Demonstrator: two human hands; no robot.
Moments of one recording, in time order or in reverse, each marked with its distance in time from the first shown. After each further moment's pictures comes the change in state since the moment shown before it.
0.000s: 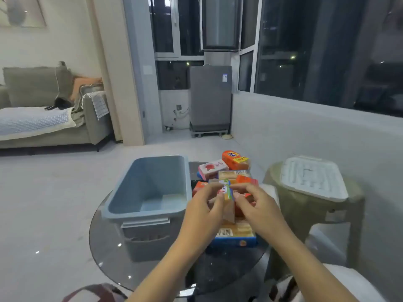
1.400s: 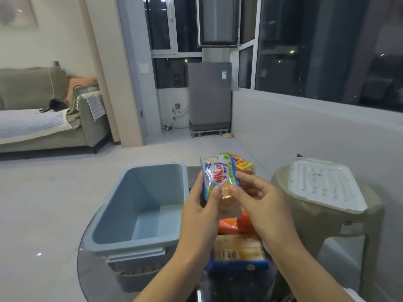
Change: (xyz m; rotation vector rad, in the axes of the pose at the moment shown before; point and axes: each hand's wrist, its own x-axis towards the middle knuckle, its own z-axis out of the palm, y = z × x) left_hand 0.040 0.002 0.004 -0.535 0.109 -0.150; right_hand 0.034 -0.031 0.007 0.333 0.235 0.150
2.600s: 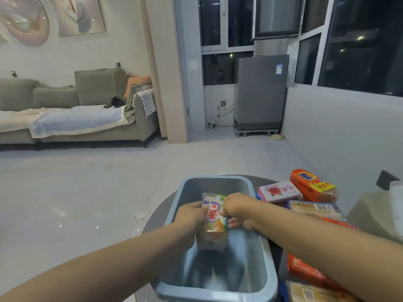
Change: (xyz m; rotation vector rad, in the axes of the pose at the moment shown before) left_hand 0.115 -0.015 -0.151 0.326 0.306 -0.582; right_hand 0.107 0.025 0.193 -0.389 -0.710 0.659
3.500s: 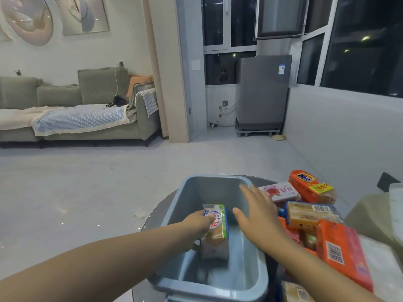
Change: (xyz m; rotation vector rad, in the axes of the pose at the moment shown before) left_hand 0.007 -0.013 0.010 0.354 -0.201 -0.168; right_hand -0.032 0.048 -0.016 -0.470 0.473 -0.532
